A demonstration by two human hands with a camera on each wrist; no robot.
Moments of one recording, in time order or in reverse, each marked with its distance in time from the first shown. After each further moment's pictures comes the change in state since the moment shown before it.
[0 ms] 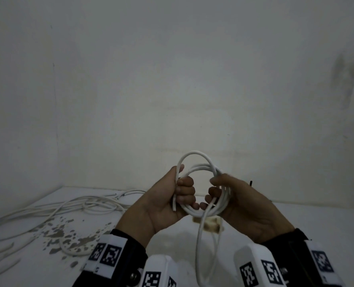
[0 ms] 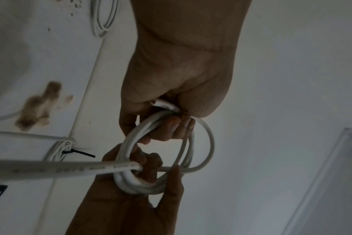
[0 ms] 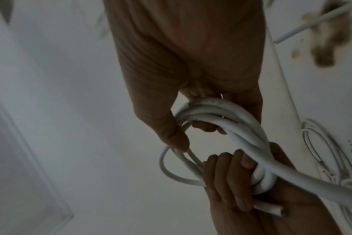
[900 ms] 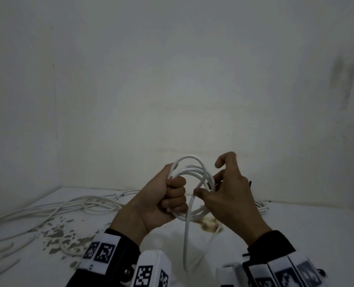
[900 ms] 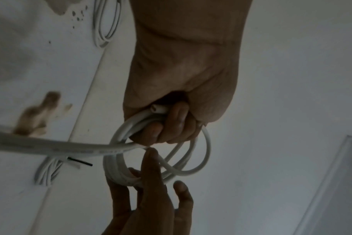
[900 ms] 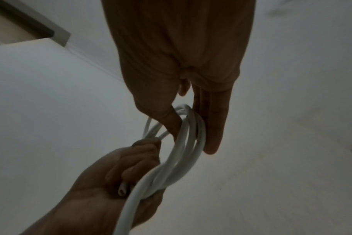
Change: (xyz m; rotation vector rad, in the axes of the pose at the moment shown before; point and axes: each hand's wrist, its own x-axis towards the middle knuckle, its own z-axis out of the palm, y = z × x) left_hand -0.005 0.004 -0.008 0.123 -0.004 0.082; right_hand -0.003 0.016 0.019 -1.056 0.335 -0.649
